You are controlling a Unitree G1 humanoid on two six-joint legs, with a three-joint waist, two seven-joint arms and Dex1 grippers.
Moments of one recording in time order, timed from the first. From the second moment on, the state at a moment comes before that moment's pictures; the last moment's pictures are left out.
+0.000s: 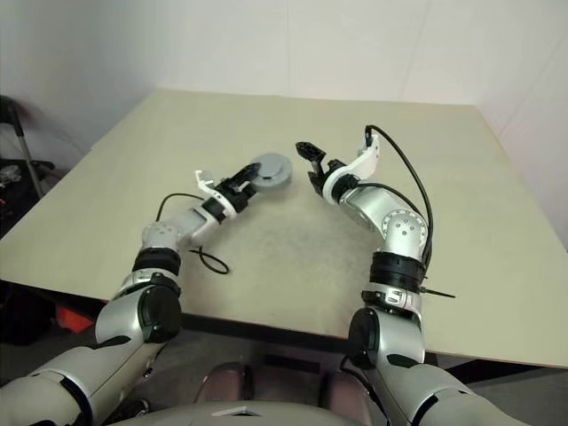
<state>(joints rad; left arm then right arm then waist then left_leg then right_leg) -0.83 0.10 0.64 0.89 -0.96 0.82 -0.46 -0.73 -0.01 -0.47 0.22 1.26 0.94 -0.33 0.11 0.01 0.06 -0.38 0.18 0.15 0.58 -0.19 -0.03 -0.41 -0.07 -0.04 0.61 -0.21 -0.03</state>
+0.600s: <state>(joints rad) -0.72 0.33 0.75 0.94 -0.88 0.56 -0.38 -0.69 -0.03 -0.44 0.23 1.20 0.94 -0.28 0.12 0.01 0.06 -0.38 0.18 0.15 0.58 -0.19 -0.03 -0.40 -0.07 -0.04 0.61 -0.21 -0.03</state>
